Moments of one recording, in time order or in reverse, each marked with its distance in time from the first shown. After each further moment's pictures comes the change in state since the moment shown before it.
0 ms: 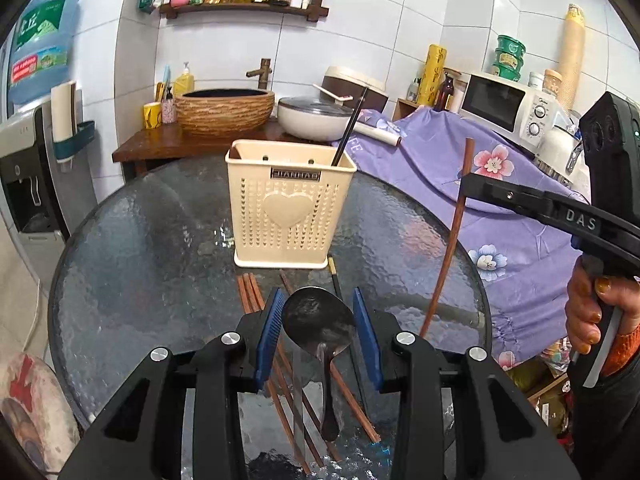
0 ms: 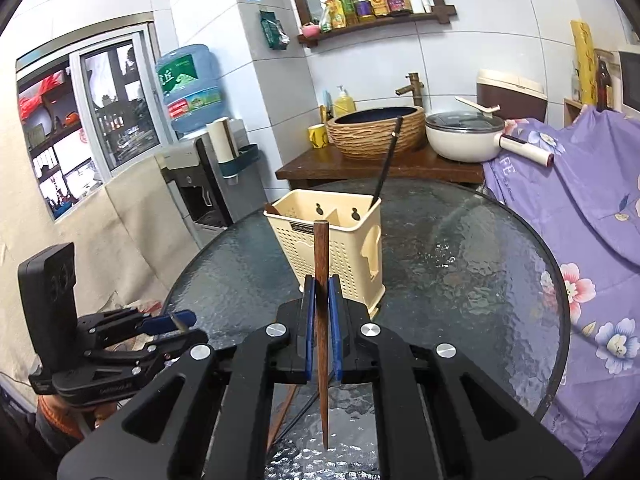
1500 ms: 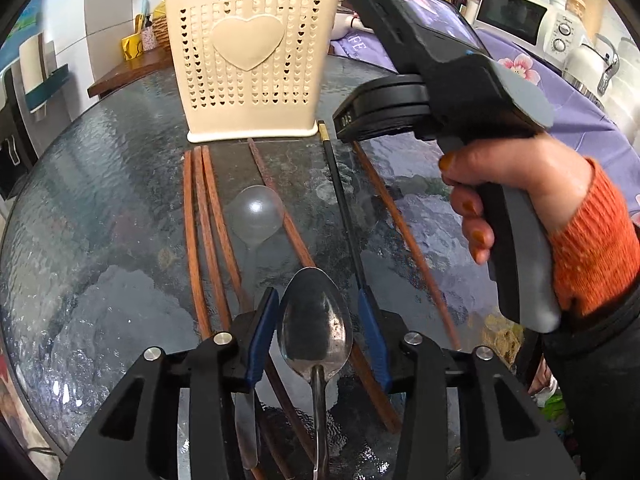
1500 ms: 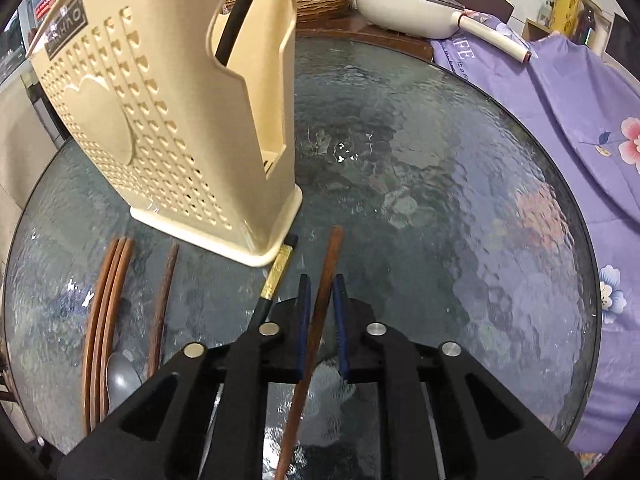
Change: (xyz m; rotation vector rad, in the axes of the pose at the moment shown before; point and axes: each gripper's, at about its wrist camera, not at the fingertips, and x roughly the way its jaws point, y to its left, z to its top) left arm 0.100 -0.024 -0.081 0.029 0.288 0.042; right arm 0.218 -0.049 -0.064 0.053 0.413 -0.412
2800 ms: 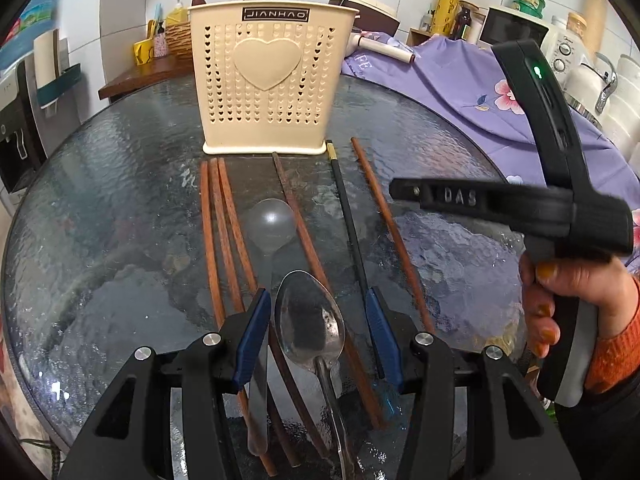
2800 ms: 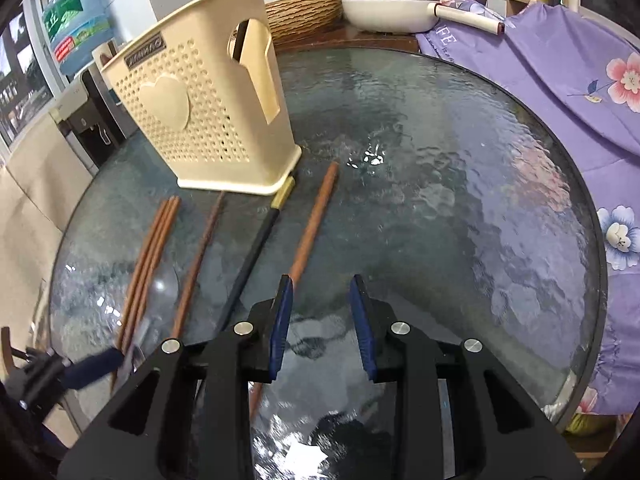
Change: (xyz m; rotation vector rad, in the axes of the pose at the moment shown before) left arm -0.013 0.009 0.000 -0.043 -0.057 -0.012; right arm -0.058 -0.030 -0.069 0.117 -0.062 0.162
